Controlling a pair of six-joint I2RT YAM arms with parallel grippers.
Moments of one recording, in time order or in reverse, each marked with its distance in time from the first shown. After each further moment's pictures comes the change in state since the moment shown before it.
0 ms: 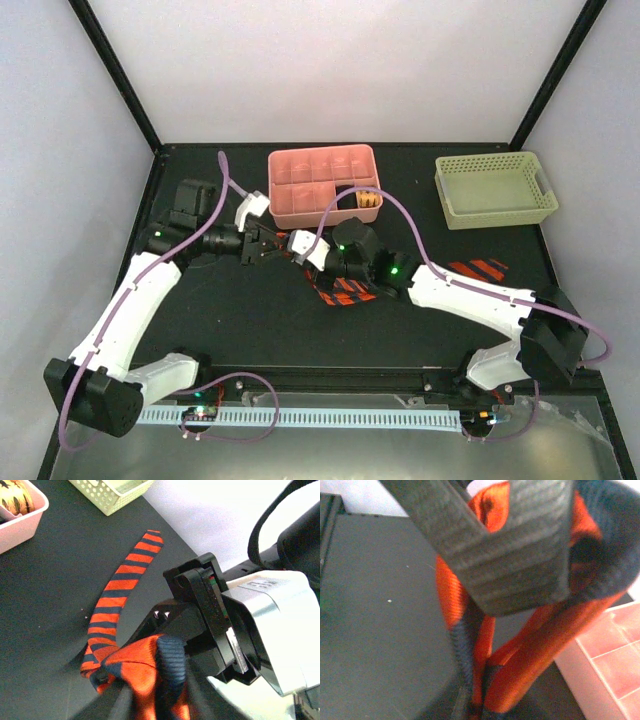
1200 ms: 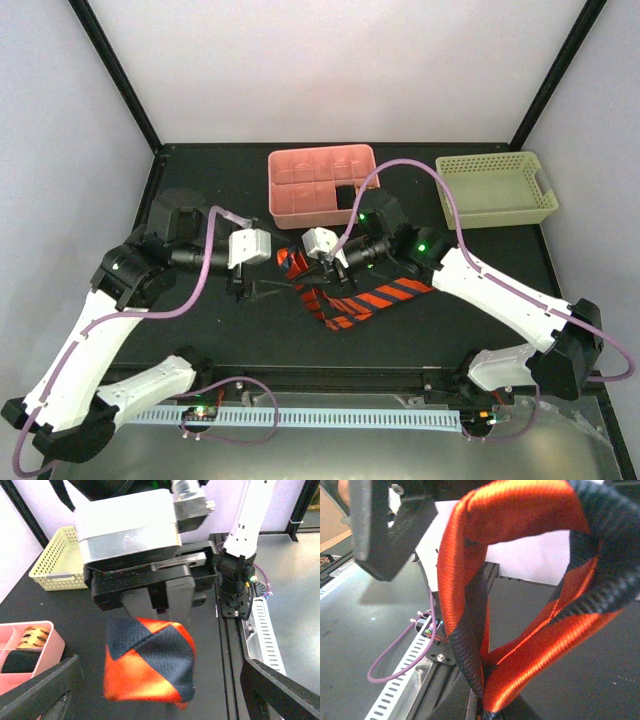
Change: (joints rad) left arm -0.274 -0.187 0.223 -0.193 -0.181 0.567; right arm -0.112 -0.078 0.204 -0.330 -0.726 -0.070
